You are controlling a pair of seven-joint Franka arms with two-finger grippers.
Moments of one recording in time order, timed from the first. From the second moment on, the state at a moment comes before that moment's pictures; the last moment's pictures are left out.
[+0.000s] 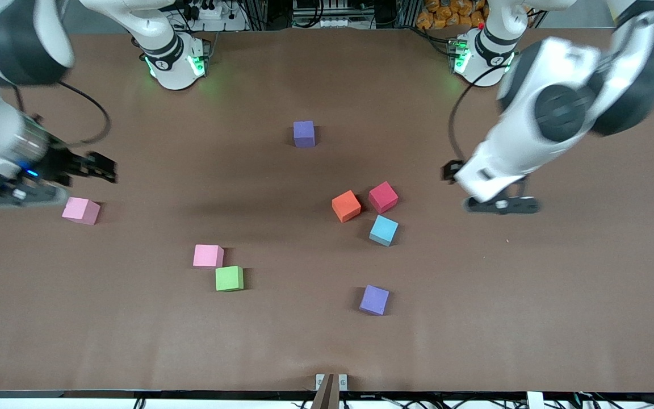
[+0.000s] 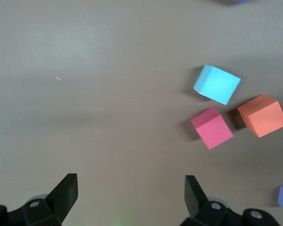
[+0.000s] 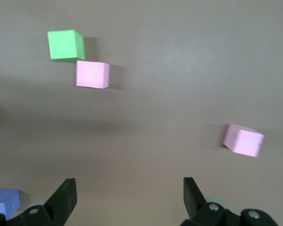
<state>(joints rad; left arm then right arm) -0.38 0.31 -0.07 -1.55 0.01 1.65 -0.42 0.09 0.15 0.03 -1.66 0.01 1.71 0.03</state>
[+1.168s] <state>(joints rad) -0.55 0.46 -0.10 -1.88 0.04 2.30 -1.44 0.25 0.52 0.04 -1.80 0.00 2.34 0.22</state>
